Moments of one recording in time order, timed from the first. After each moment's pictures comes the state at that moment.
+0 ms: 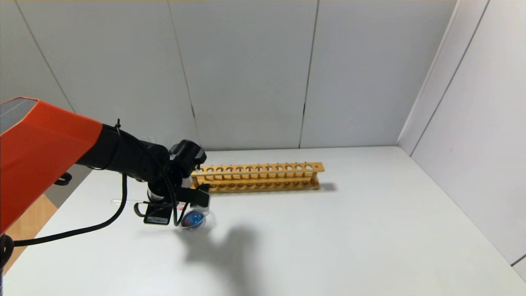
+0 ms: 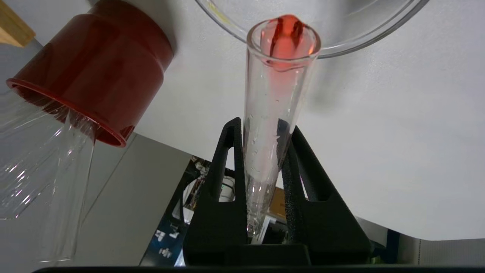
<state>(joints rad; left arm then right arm) -0.36 2.09 -1.30 0.42 0.54 1.19 0.00 0.00 0.00 -0.01 -0.01 0.01</state>
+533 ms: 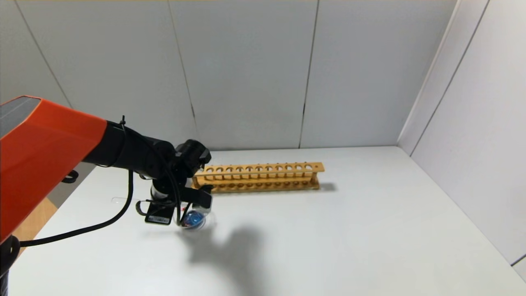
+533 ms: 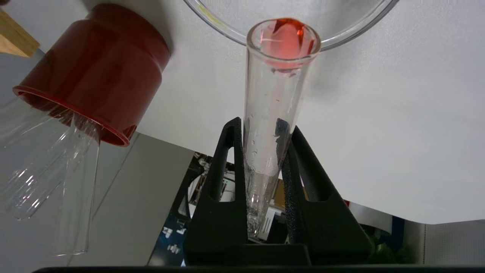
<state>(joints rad) -0.38 2.11 -1.35 0.51 0.56 1.18 0.00 0.00 0.00 -0.01 -0.01 0.01</state>
